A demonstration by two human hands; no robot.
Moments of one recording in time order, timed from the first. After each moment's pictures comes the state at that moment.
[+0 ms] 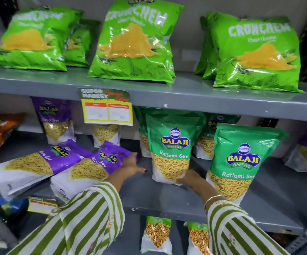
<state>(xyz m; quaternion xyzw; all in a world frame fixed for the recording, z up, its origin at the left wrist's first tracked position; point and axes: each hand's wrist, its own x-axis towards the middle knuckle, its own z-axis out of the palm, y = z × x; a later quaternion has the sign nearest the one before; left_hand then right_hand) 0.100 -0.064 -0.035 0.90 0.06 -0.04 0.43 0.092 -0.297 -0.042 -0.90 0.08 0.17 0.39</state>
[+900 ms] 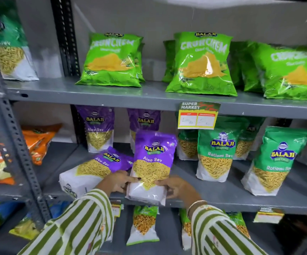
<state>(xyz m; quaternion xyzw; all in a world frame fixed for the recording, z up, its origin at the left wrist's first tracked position) 0.022 0.175 -0.021 0.75 0.13 -0.24 0.60 0.010 -0.028 -0.021 -0.71 0.16 0.23 0.64</state>
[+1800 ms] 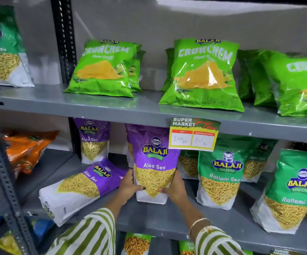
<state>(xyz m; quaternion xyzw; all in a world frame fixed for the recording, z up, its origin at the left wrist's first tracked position) 0.083 0.111 -0.039 0.75 0.04 0.02 0.66 0.080 -0.068 -0.024 -0.83 -0.02 -0.05 0.56</state>
